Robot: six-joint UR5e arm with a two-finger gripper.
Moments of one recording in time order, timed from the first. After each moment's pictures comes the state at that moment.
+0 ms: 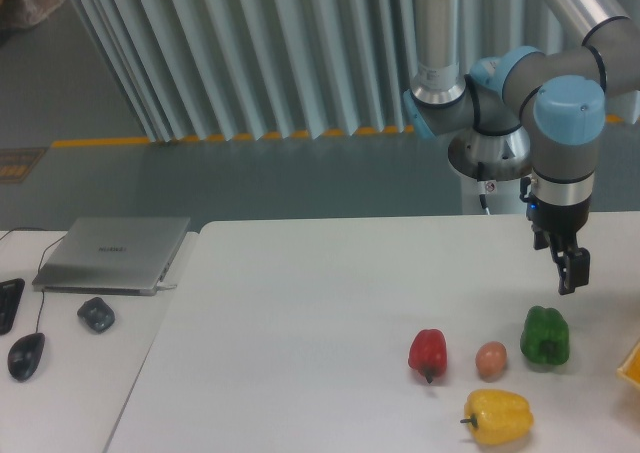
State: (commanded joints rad) arm 2.45 -1.78 -1.58 -1.35 1.56 1.59
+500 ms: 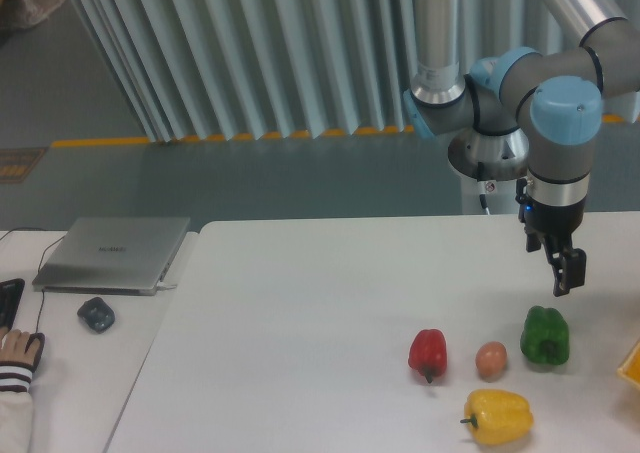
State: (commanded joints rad) arm 2.44 -1.79 -1.59 -1.33 1.49 1.48
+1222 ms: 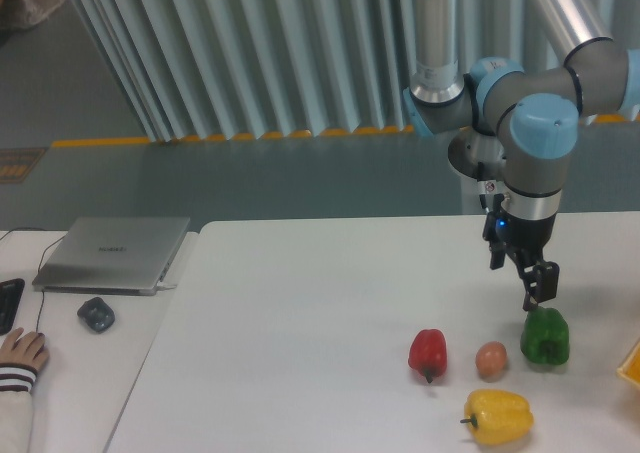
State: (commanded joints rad) arm 2.34 -1.81 -1.64 -1.18 1.42 1.16
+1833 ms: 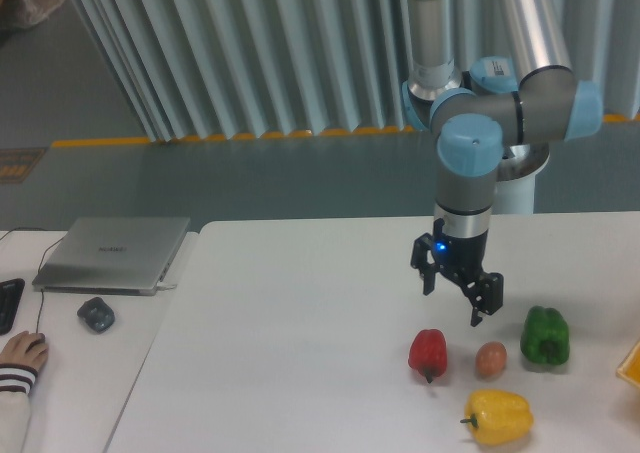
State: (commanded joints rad) arm 2.20 -1.85 -1.64 -1.12 1.46 0.51
